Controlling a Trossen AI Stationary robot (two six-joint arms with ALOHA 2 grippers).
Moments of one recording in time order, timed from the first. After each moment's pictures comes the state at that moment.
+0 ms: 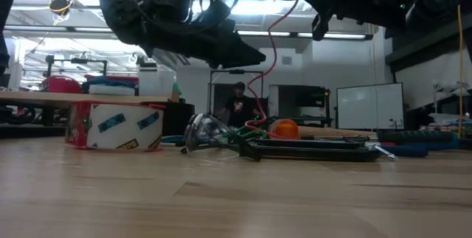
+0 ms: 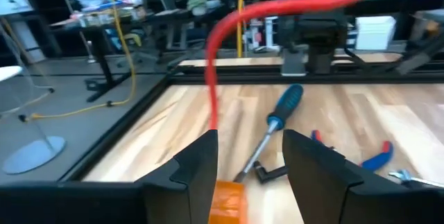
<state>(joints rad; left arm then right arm) 0.19 1.73 0.75 0.86 -0.06 0.11 -0.37 1.18 0.46 0.95 -0.52 0.50</state>
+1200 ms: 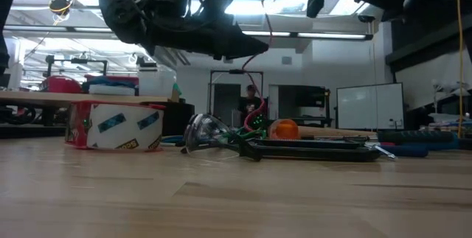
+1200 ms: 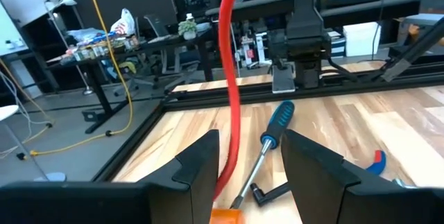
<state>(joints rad) 0.17 1.73 0.75 0.92 -0.02 0.20 -0.23 1.18 0.53 0.98 -0.39 0.49</state>
